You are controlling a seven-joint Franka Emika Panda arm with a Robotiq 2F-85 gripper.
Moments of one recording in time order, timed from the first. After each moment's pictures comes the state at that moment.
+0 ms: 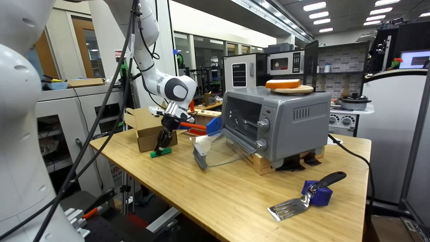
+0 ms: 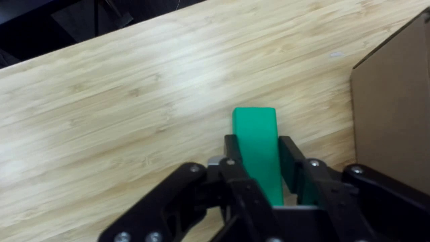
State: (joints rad) arm 0.17 0.55 0.08 -2.04 0.36 2.12 0.46
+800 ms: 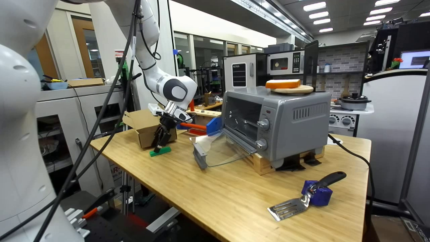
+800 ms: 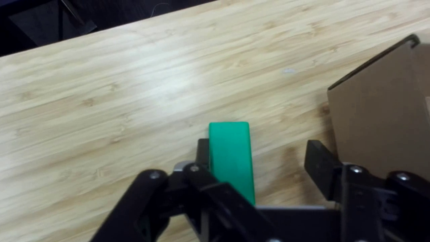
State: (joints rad) arm 0.16 0.56 0.10 -2.02 0.47 2.12 0.38
